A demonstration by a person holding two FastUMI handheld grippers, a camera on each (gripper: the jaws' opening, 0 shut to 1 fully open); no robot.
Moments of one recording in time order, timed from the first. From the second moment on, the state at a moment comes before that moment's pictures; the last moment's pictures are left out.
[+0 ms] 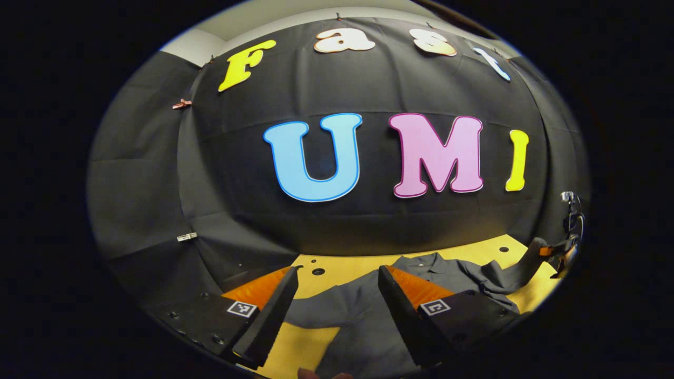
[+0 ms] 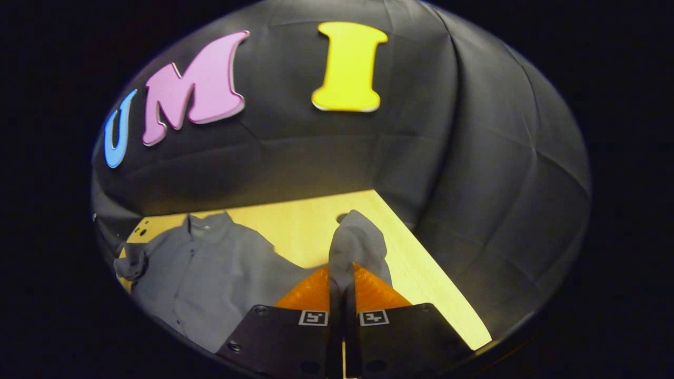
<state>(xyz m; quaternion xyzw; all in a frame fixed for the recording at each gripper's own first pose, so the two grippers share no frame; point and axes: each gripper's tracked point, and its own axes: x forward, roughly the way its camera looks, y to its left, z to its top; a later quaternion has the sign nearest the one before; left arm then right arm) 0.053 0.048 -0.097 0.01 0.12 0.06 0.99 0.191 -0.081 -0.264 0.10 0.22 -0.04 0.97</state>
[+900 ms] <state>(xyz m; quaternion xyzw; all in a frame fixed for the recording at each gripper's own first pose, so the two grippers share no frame) 0.058 0.187 -0.158 0.00 0.11 0.07 0.99 0.174 0.201 -0.126 0.09 0.13 0.11 0.98</state>
